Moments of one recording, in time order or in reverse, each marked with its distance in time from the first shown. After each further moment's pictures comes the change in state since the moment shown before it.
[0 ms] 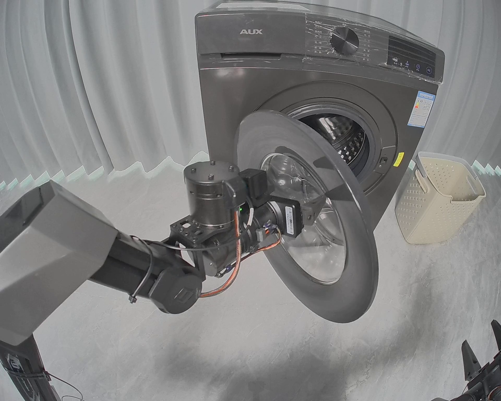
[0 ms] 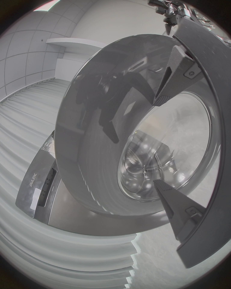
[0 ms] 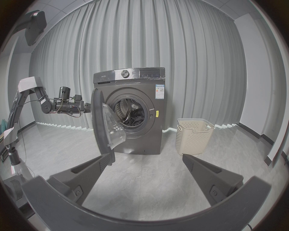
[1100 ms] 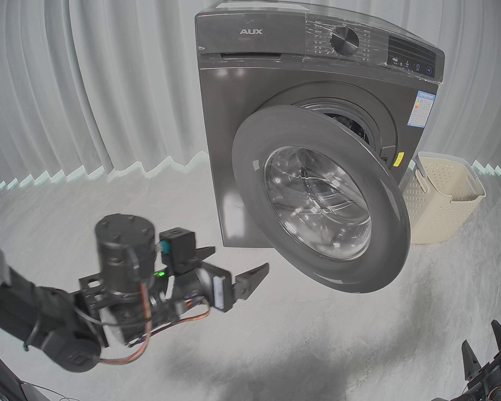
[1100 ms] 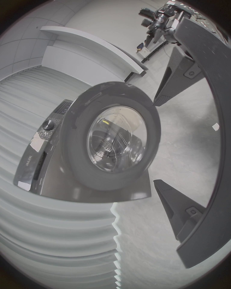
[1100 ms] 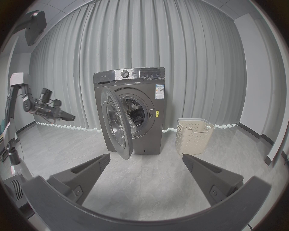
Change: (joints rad) left arm -0.009 -0.372 0.564 0.053 0.066 -0.040; right arm 0.000 0.000 0.000 -0.001 0.000 0.000
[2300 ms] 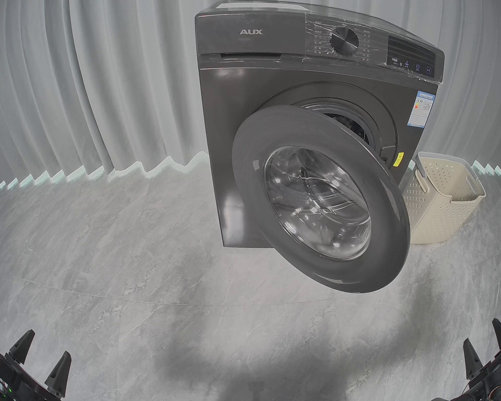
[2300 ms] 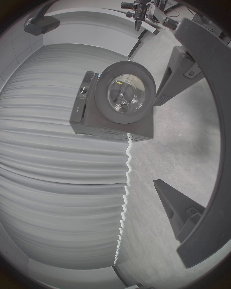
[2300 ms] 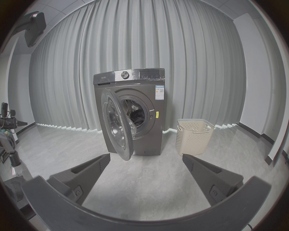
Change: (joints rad) left arm 0.624 -1.531 0.594 0.737 -0.082 0.106; right arm 0.000 0.000 0.000 -0.014 0.002 0.009
